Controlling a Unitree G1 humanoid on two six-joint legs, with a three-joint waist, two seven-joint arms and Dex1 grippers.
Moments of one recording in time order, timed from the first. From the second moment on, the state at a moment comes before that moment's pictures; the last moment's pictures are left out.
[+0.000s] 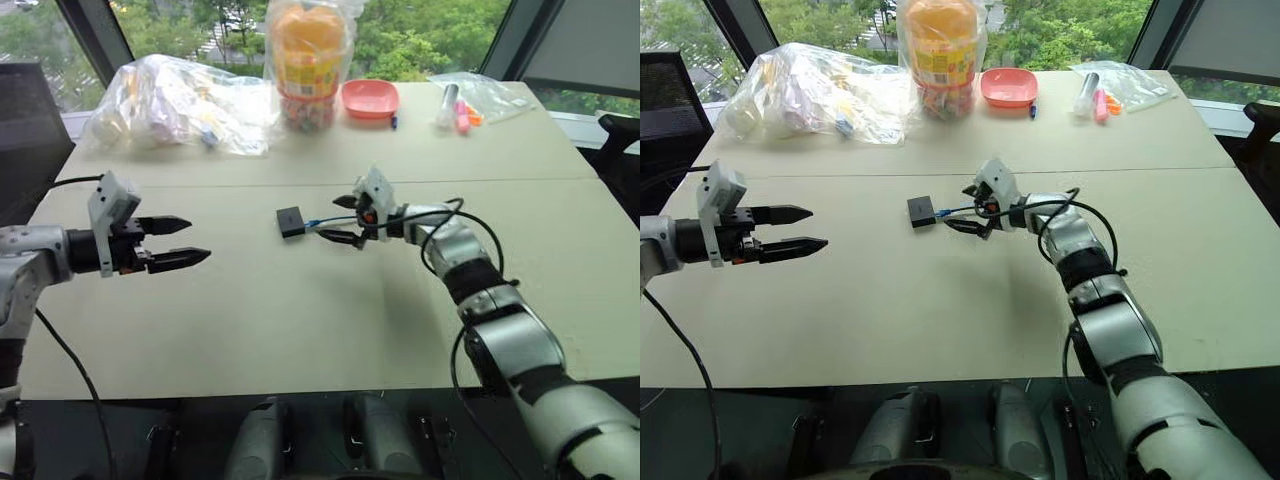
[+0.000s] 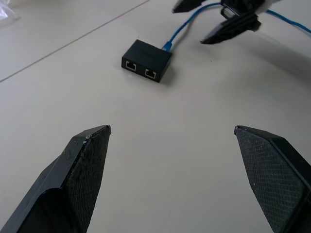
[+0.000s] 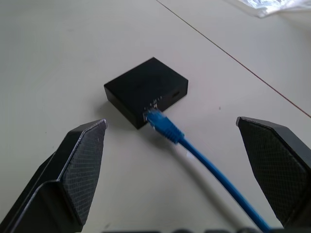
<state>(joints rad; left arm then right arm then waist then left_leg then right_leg) -0.34 1.00 0.21 -0.03 -0.61 0.69 -1.15 -1.07 -0.26 0.23 1.06 0.12 -0.01 0.93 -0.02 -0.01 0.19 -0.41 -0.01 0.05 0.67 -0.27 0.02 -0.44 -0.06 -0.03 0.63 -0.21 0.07</state>
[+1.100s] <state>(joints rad) -1.06 0.66 0.12 0.77 -0.56 0.62 -1.28 -1.11 -0.50 0.40 0.96 -0.50 -0.81 0.42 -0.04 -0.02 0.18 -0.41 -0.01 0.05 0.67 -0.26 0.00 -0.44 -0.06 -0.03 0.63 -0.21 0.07</state>
